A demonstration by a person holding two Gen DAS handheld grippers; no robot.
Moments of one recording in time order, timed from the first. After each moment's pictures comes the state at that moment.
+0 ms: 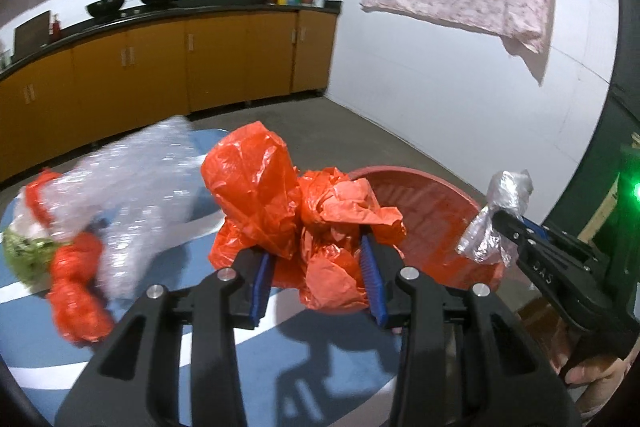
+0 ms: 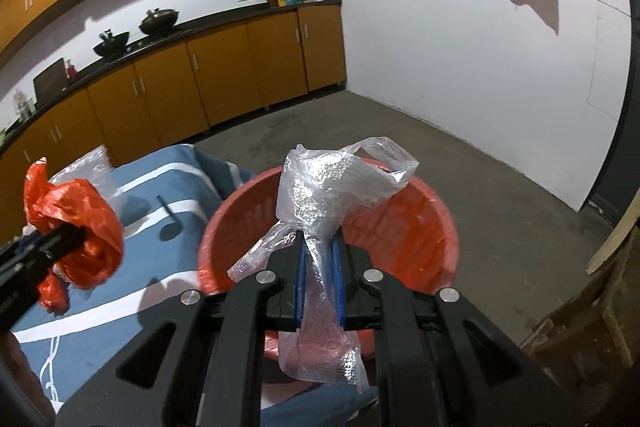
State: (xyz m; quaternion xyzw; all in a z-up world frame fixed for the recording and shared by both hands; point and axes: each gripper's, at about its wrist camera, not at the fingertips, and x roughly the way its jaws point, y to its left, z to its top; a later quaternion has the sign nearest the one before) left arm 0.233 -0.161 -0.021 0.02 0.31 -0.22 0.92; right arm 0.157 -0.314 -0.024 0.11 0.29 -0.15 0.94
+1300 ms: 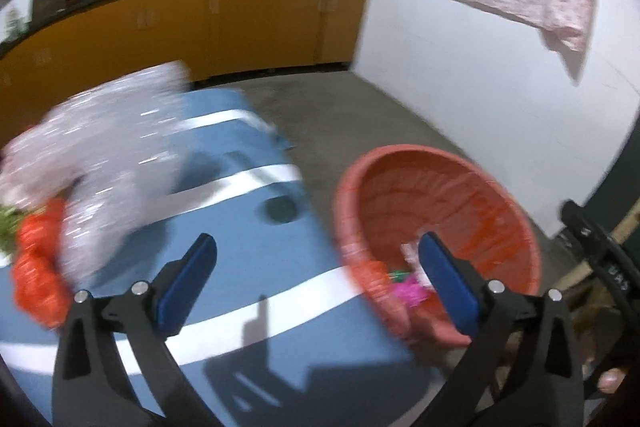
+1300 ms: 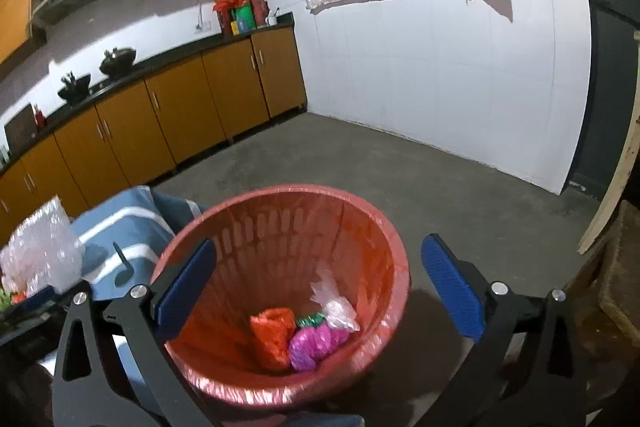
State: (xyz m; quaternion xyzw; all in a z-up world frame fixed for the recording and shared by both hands) left arm 0.271 -0.151 -0.064 0.00 0.37 -0.15 0.92; right arm 0.144 -0.346 -0.032 0.13 0.26 -0.22 0.93
